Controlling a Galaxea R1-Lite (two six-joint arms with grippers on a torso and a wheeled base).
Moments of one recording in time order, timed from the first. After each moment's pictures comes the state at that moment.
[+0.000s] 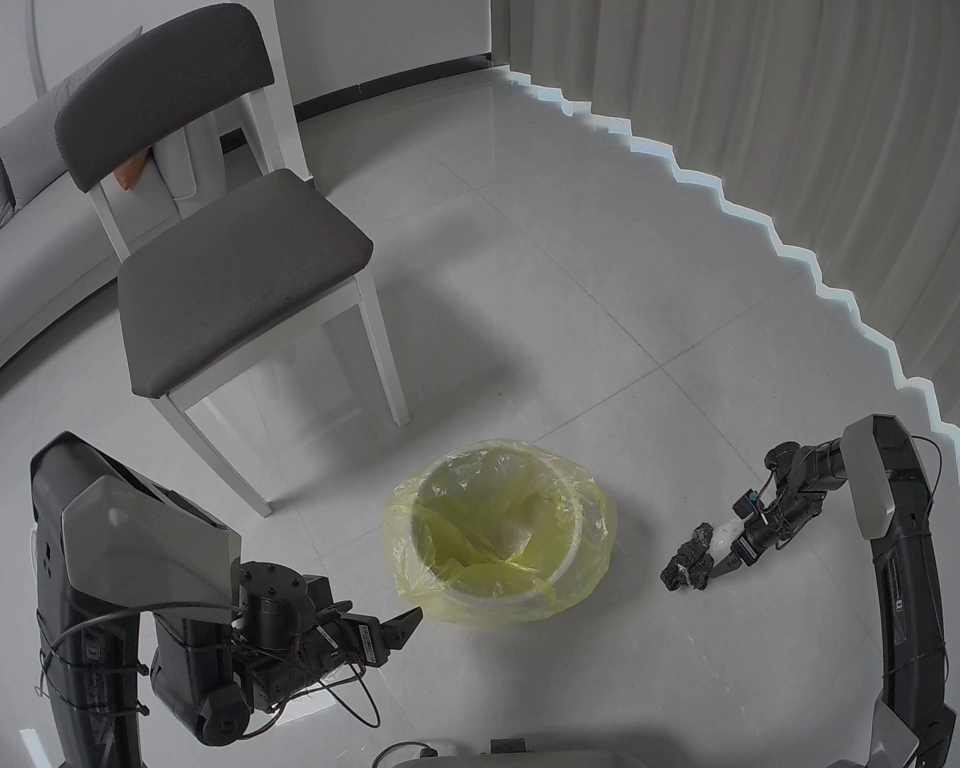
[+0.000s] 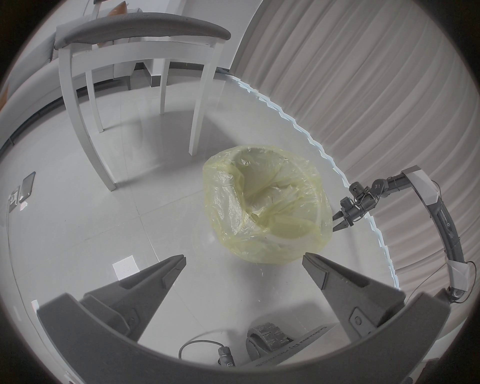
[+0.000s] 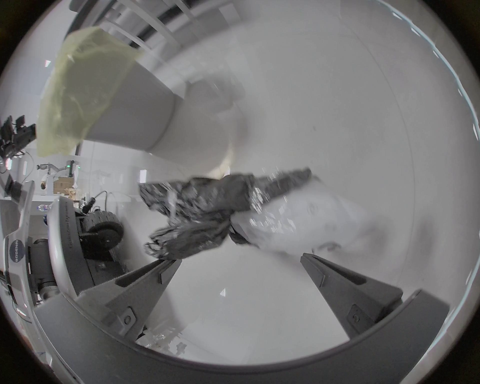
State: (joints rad) left arm -0.49 2.30 -0.22 -1.55 -0.02 -0.37; right arm -0.18 2.88 -2.00 0.50 0.35 -0.77
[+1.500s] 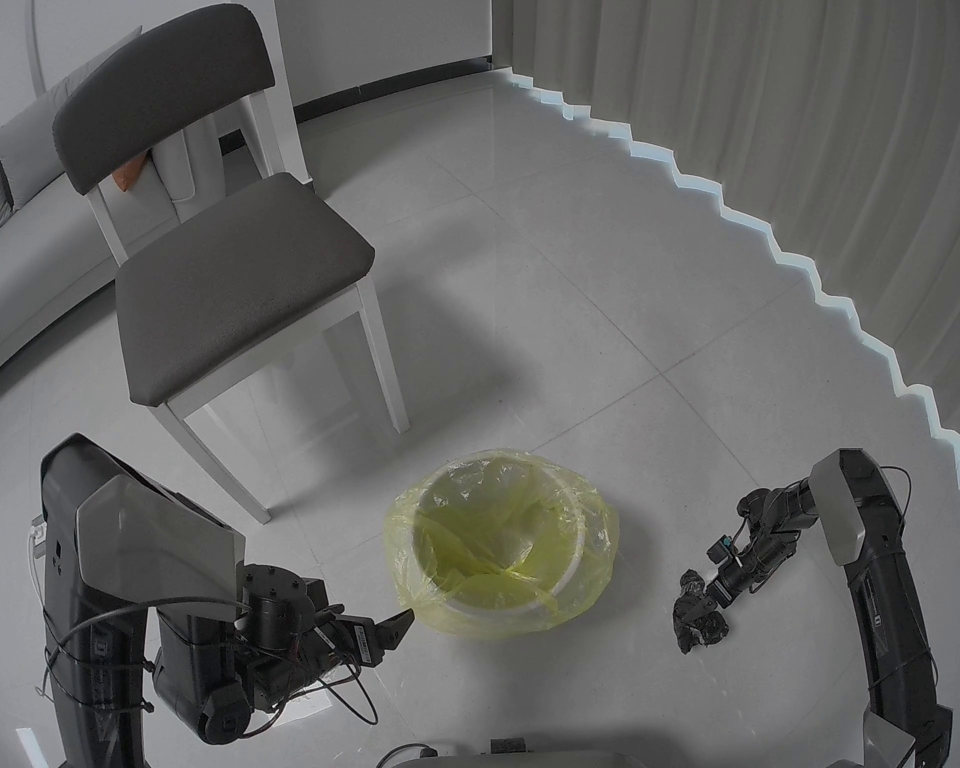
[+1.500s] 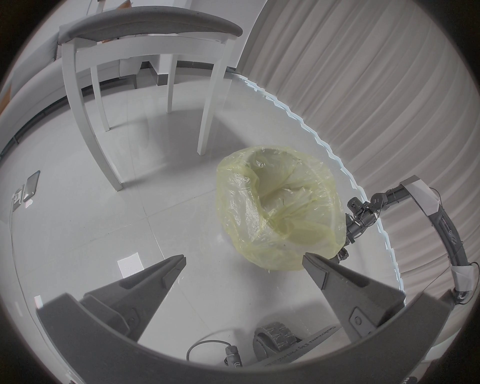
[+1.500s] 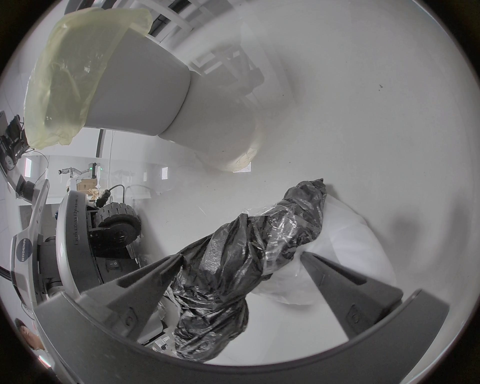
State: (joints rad) left arm -0.47 2.33 -0.22 -1.55 0.00 -0.37; right arm -0.14 3.02 -2.00 0.51 0.43 -0.75
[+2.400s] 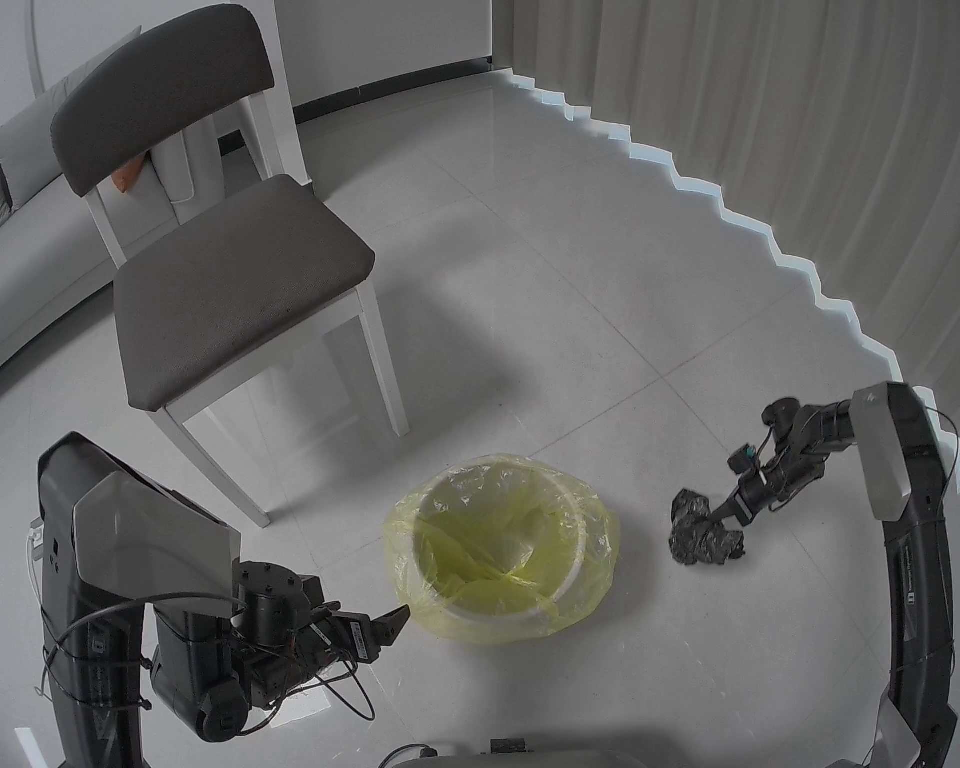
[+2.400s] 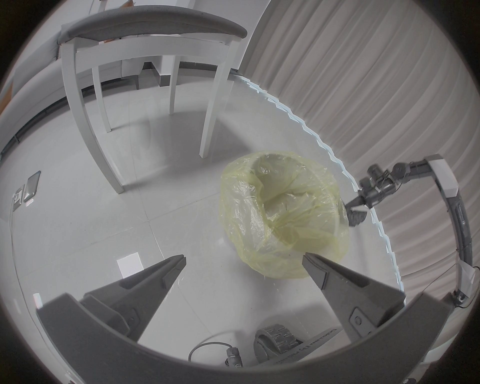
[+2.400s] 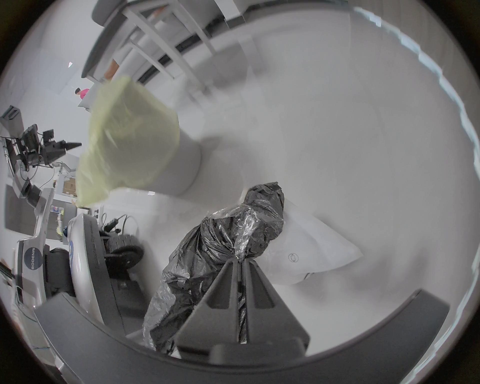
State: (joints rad) left arm -0.46 2.33 -0.22 -1.55 0.00 -0.37; right arm -0.14 2.73 -2.00 0.53 0.48 -0.75
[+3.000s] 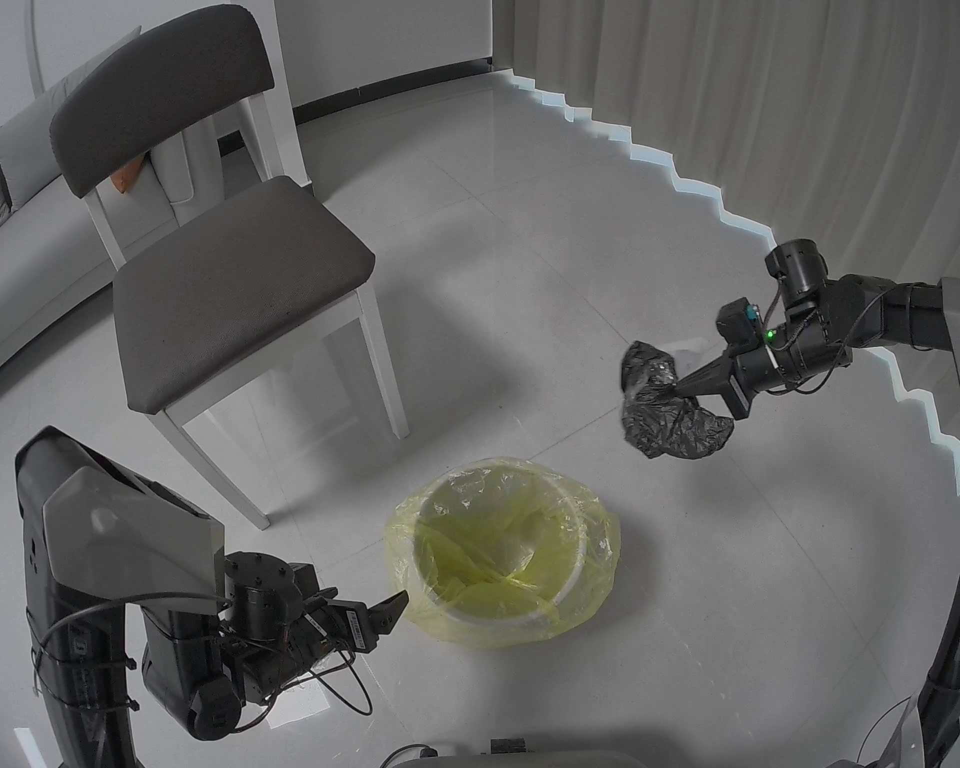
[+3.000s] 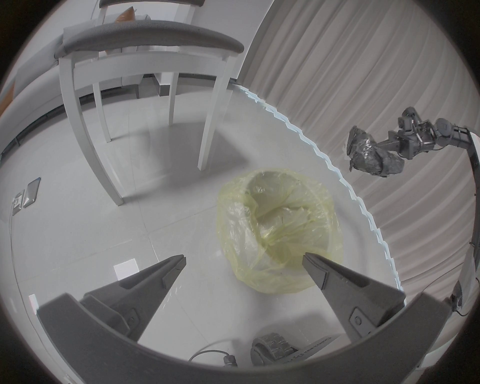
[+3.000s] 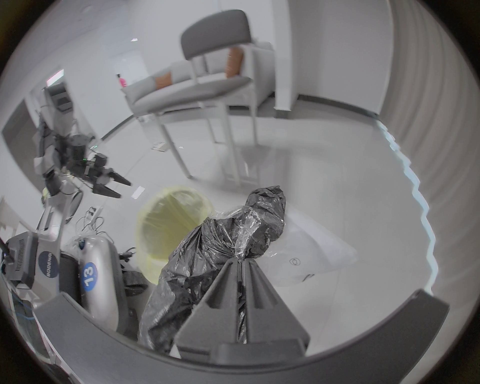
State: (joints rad) left arm -0.46 2.27 -0.21 -1.55 0.02 -0.37; right arm 0.10 2.14 -1.76 0.41 0.52 -0.75
